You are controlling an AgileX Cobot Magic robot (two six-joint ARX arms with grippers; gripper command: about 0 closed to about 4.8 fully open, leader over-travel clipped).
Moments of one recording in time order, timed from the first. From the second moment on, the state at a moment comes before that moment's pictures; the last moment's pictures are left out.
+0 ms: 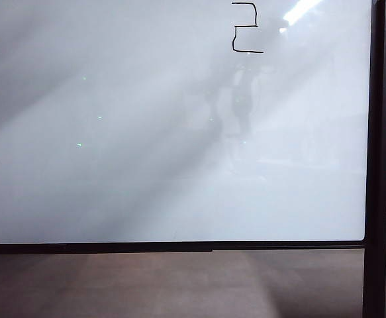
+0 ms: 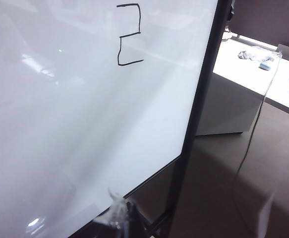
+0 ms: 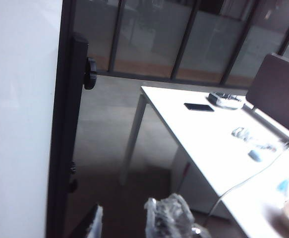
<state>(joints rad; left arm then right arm) -0.59 0.91 1.00 -0.20 0.11 -0.02 0.15 0.70 1.04 -0.35 0.52 -0.19</state>
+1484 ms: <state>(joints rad) -0.59 0.01 0.01 -0.01 -0.28 -0.06 0.14 0.01 0.01 -0.18 0.09 0.07</state>
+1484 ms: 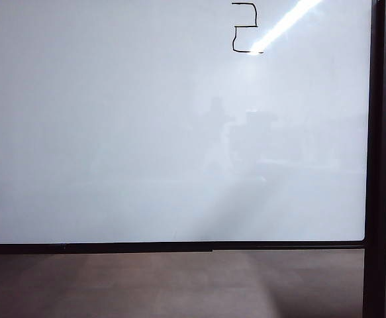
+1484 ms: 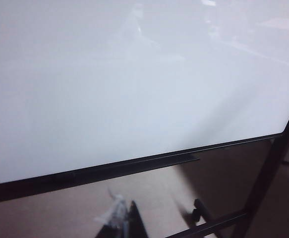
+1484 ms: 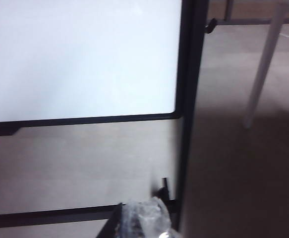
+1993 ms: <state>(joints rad) -0.59 0.00 0.01 0.03 -0.11 -0.04 0.14 0.01 0.01 -0.18 0.08 0.10</state>
